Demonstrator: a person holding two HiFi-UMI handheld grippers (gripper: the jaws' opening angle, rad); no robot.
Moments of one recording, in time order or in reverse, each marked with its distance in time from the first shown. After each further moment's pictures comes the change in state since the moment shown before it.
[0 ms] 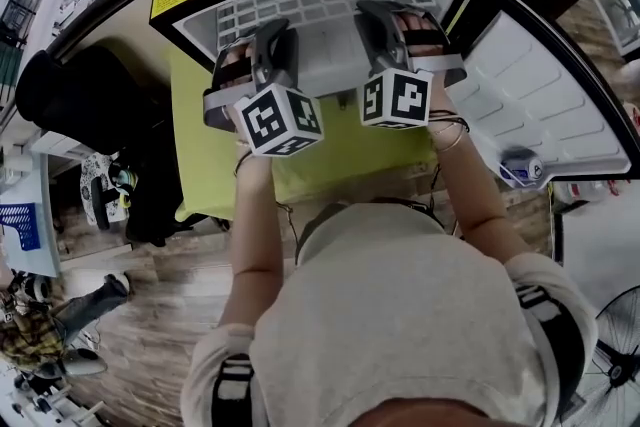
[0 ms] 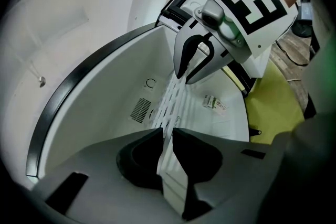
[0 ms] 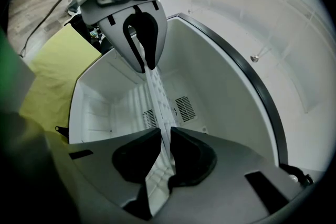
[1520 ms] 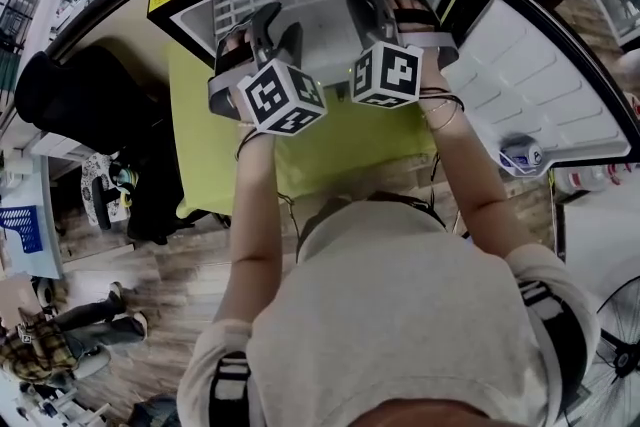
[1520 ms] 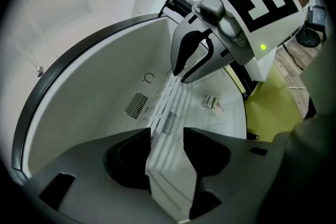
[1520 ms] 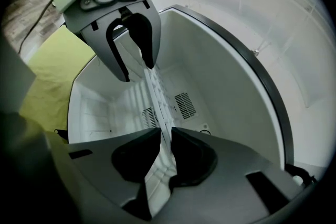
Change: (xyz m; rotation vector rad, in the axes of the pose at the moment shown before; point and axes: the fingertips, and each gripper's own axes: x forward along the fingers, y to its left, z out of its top) left arm 0.015 -0.007 -0.004 -0.068 0.036 -0.040; right arm 0.012 -0.003 -0.002 0.037 0.041 0.019
